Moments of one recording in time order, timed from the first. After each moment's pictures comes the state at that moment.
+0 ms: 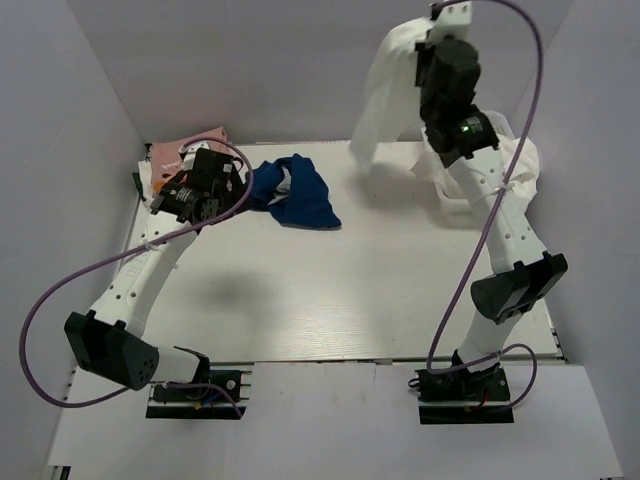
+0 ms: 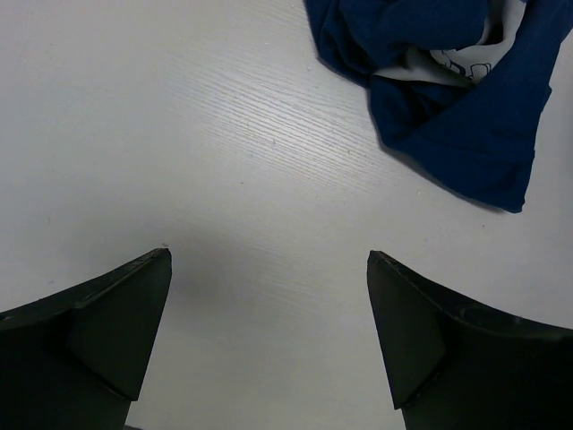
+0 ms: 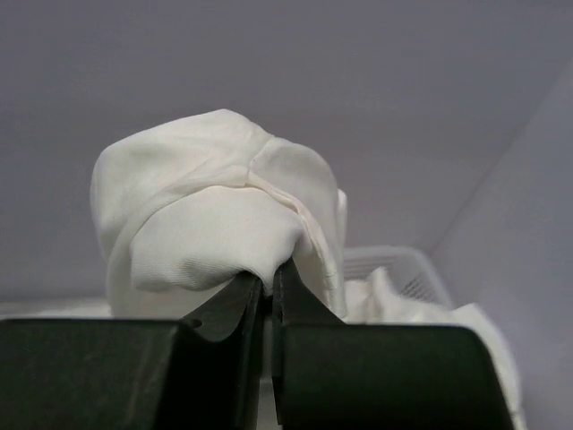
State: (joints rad) left arm -0.35 1.33 1.41 -0.94 -0.40 -0.61; right arm 0.47 1.76 2.11 -0.29 0.52 -0.14
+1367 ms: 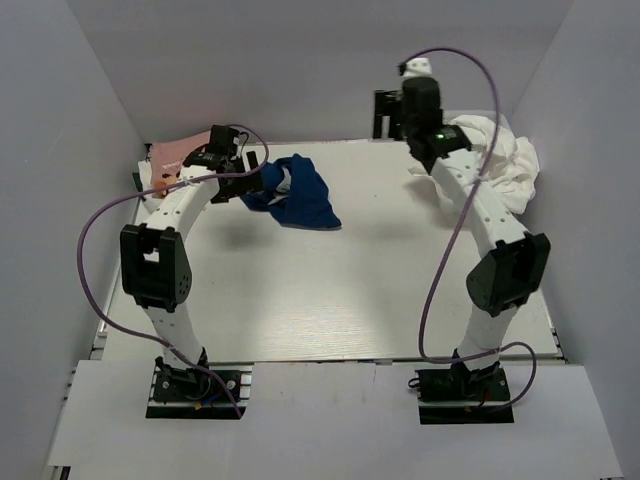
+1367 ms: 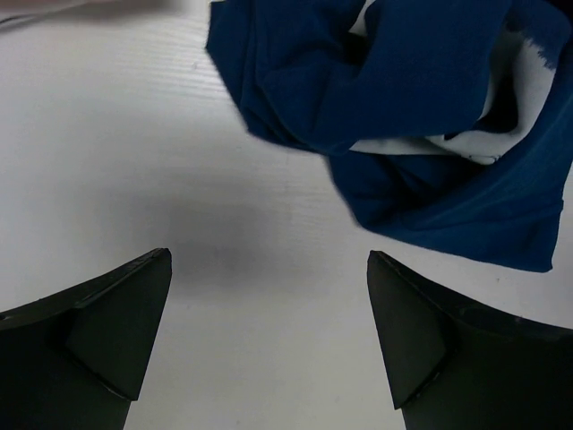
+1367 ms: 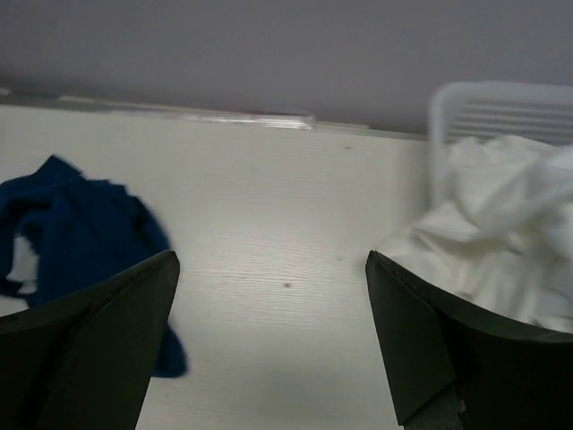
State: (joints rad) left arm -0.20 1.85 1.62 -0.71 -0.10 -0.38; right arm 0.37 1.82 1.91 -0.48 0.26 0.10
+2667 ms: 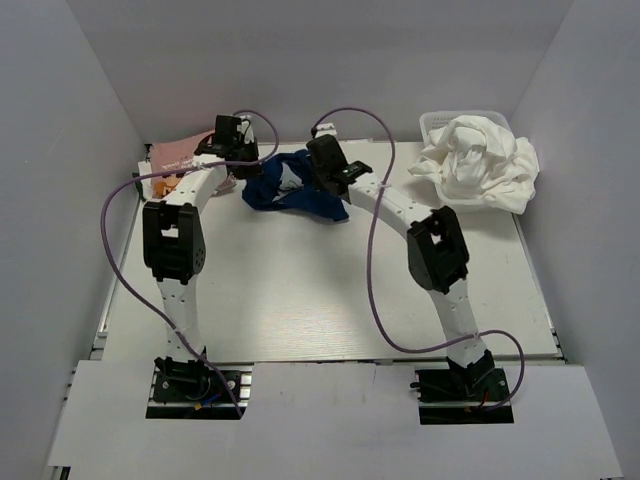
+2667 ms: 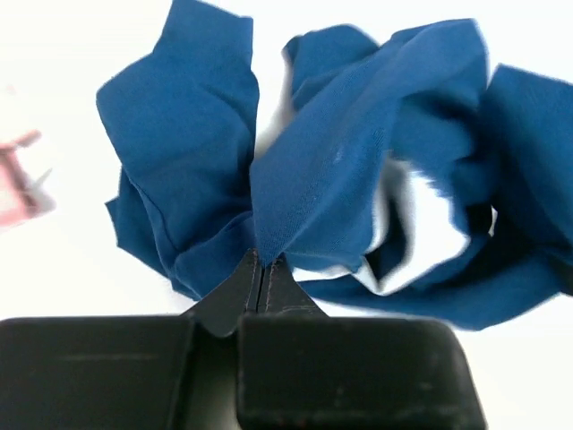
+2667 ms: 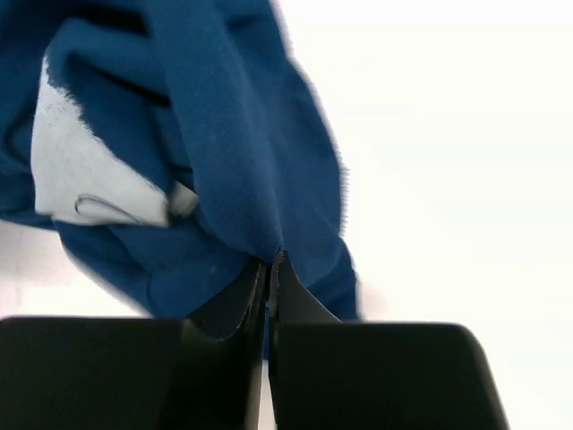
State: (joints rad) left arm -0.16 2.16 1.86 -0.50 0.19 -0.24; right arm 0.68 2.29 2.02 -0.42 0.32 0.25
